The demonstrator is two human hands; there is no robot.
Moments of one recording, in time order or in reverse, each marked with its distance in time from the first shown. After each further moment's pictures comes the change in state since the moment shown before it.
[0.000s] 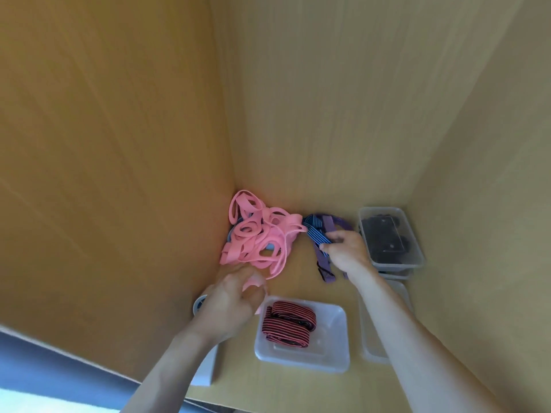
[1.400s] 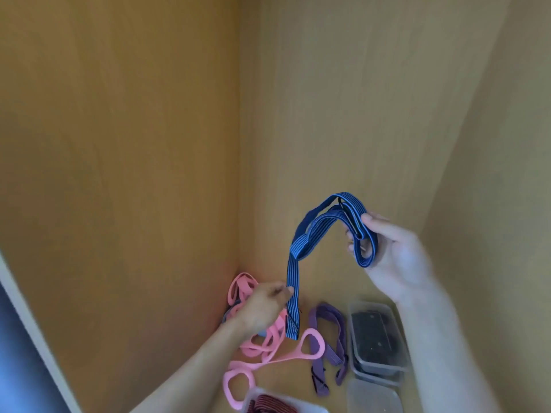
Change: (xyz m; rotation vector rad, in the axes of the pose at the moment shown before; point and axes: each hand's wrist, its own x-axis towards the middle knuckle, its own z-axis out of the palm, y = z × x) left_hand 0.099 0.092 -0.011 -0.454 -0.032 -0.097; right_hand -0.107 -0.195 -0.145 0.908 -0.482 -0.419
